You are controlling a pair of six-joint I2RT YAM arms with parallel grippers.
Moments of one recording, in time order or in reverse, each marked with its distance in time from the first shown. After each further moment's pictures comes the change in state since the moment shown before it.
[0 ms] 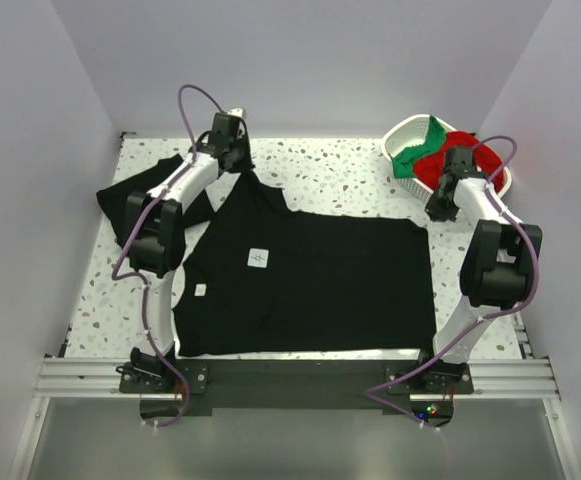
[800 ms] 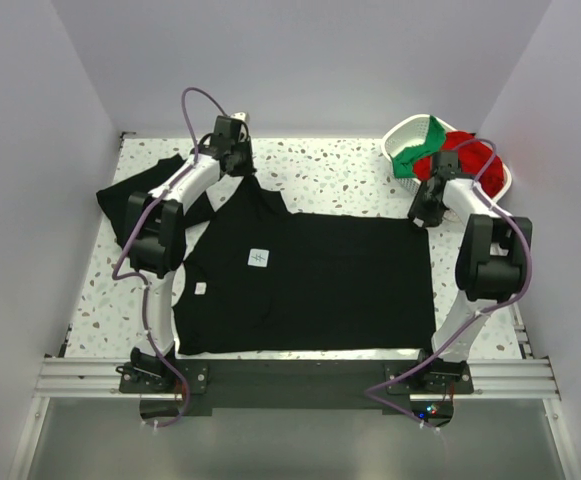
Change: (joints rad) left arm -0.008 -0.003 -0.007 -0.018 0.024 0.021; right arm 0.045 0.050 -0.010 0.023 -0.119 -0.059
